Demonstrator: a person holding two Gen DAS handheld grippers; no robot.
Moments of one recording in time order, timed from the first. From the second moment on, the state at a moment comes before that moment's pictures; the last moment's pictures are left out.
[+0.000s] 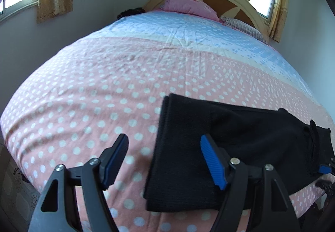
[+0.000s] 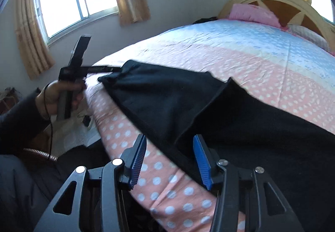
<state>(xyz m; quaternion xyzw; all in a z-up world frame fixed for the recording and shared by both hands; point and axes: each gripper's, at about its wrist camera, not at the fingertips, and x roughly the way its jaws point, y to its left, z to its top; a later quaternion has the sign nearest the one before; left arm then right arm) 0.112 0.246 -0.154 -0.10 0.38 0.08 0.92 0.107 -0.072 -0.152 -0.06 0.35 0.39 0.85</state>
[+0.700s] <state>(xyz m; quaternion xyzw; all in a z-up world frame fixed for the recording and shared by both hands) 0.115 0.240 -0.168 -0.13 0.39 0.03 0.91 0.093 -0.125 -0.135 0.00 0.33 0.35 0.88</state>
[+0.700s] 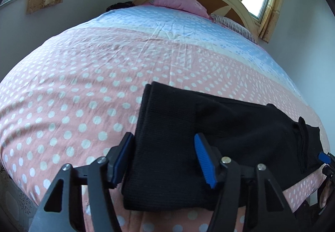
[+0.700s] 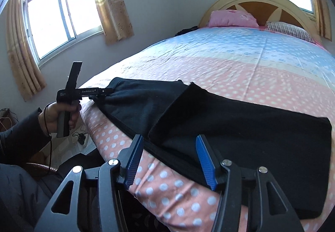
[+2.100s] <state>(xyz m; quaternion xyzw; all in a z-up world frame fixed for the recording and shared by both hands) 0.152 -0.076 -0.020 -0.13 0.38 -0.29 0.87 0.128 -0.339 -0.108 0.21 0.27 0.05 0.94</state>
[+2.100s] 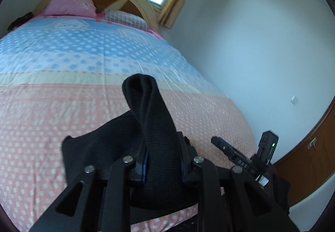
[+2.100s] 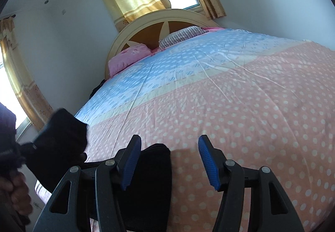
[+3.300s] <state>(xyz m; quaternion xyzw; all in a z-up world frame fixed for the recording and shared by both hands) 0.150 -0.043 -0.105 -0.05 0.36 -0.14 0.92 0.128 -0.290 -0.126 0.21 0.38 0.17 0.88</state>
